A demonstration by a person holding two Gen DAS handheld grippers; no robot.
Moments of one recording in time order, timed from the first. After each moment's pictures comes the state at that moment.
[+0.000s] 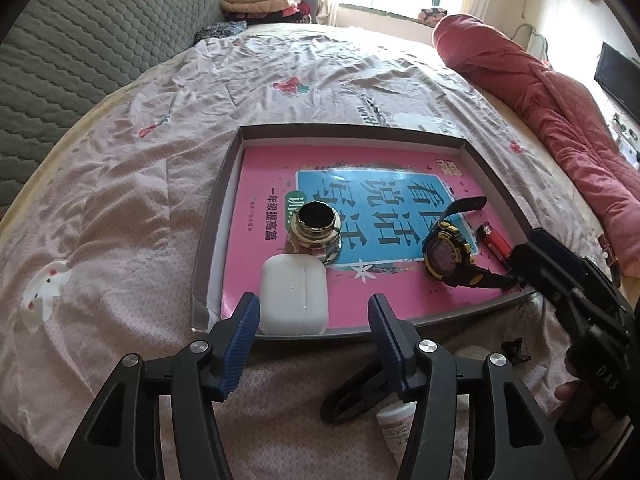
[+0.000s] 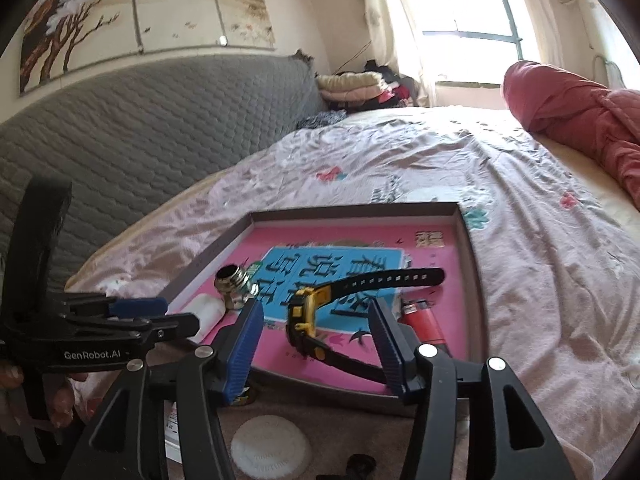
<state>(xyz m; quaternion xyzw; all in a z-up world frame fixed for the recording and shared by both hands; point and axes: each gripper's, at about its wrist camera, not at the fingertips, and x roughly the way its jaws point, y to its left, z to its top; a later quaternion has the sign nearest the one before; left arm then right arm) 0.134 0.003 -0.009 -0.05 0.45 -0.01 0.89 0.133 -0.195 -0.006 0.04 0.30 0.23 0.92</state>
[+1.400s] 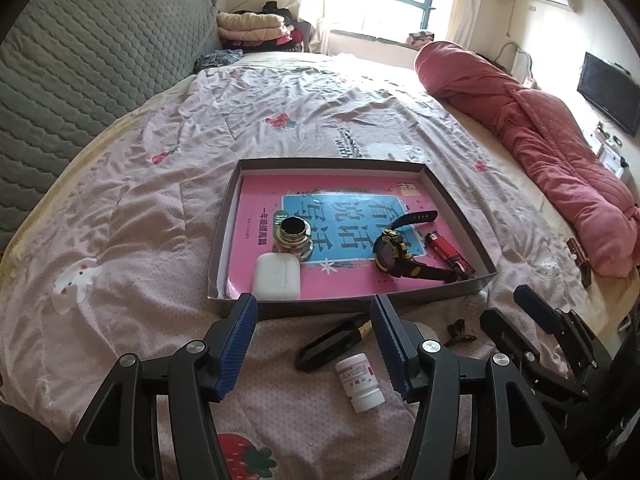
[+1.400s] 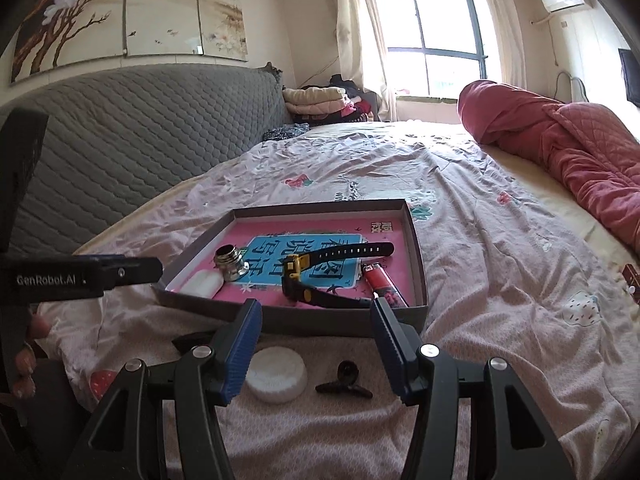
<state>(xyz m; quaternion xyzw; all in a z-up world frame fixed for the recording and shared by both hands) 0.071 -0.011 0.044 -0.05 0.41 -0.02 0.91 0.050 -0.200 0.010 0.00 0.29 0.16 0.94</state>
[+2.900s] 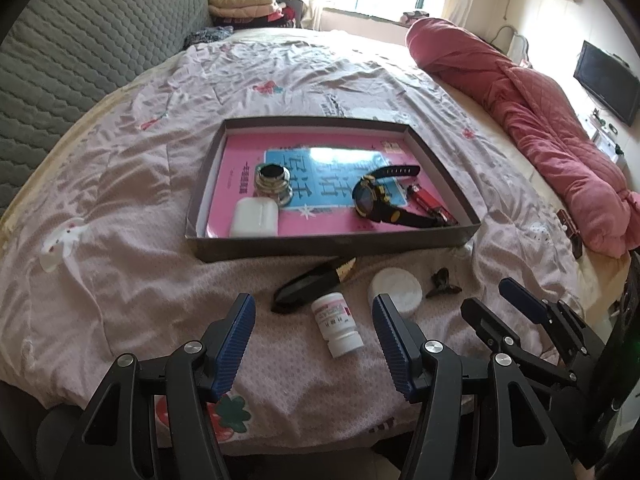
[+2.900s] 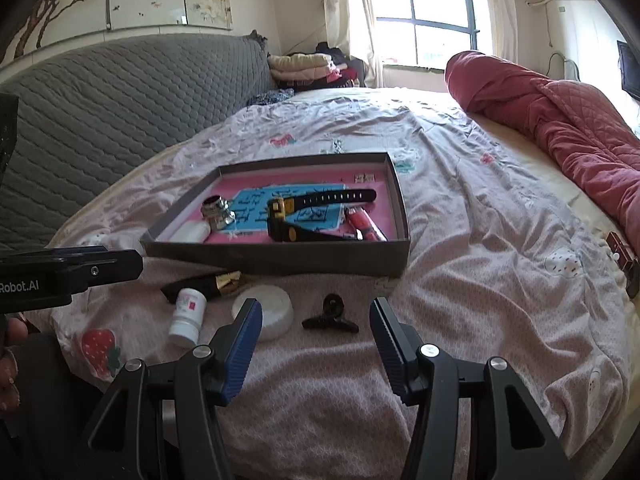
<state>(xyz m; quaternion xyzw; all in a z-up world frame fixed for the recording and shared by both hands) 0.044 -0.027 0.021 -0.05 0.45 -0.04 0.89 0.033 -0.207 -0.009 -0.01 0.36 0.13 0.92</state>
